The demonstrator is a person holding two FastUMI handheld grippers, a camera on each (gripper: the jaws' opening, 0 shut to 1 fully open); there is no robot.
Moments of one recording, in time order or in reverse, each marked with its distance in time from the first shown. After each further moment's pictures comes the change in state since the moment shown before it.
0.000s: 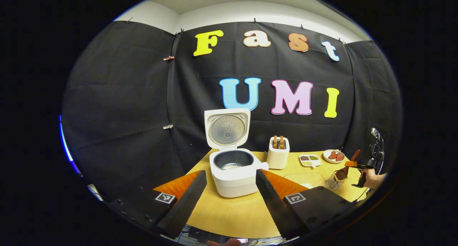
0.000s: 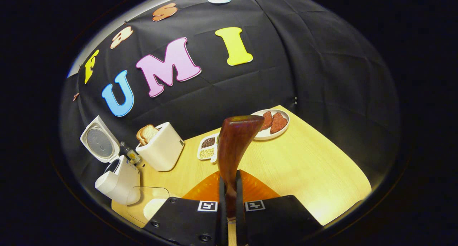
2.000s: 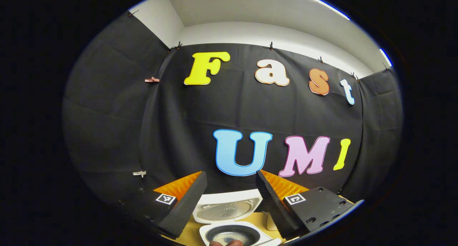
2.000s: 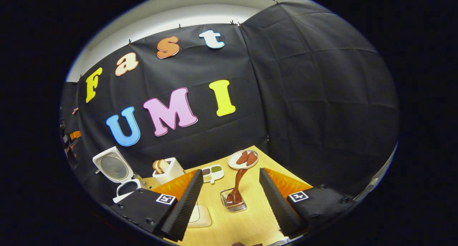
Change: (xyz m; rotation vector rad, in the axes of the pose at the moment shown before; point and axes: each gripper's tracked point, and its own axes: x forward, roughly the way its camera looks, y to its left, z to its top) left arm 0.296 0.063 0.261 -0.083 -0.336 -0.146; right arm -0.258 0.055 0.111 -0.023 -0.317 -0.177
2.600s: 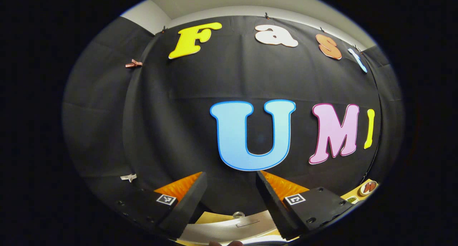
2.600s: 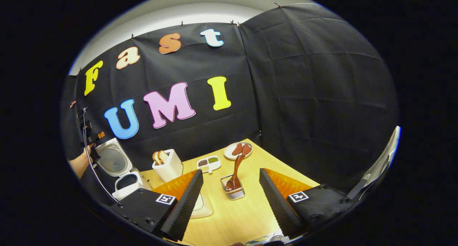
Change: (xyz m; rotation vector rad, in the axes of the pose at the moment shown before) left arm 0.173 0.029 -0.114 0.127 0.108 0.070; right arm -0.056 0.012 -0.029 -0.030 0.041 -0.082
